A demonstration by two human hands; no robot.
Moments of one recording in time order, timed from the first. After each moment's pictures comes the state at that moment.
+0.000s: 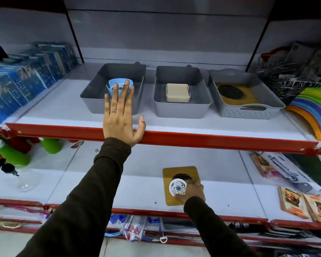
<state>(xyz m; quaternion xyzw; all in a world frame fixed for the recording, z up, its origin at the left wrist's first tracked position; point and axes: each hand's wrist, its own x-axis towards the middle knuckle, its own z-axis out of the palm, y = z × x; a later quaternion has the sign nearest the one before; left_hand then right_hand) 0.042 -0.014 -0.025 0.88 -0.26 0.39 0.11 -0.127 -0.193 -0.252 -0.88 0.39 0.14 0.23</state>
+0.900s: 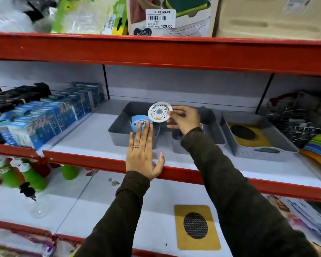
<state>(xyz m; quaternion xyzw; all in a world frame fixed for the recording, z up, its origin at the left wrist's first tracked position) 0.033 -0.011 -0.012 0.91 -0.24 0.31 0.15 0.038 -0.165 0.084 -0.68 0.13 -0.22 0.69</state>
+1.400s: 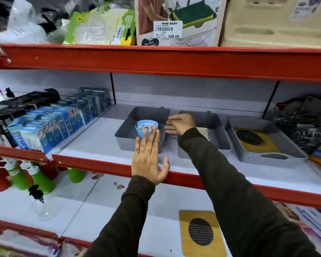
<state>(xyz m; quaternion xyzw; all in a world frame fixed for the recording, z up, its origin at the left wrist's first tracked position) 0.038 -0.010 -0.020 0.90 -0.25 0.31 0.15 0.069 -0.156 0.078 -0.69 0.17 -0.14 0.69</state>
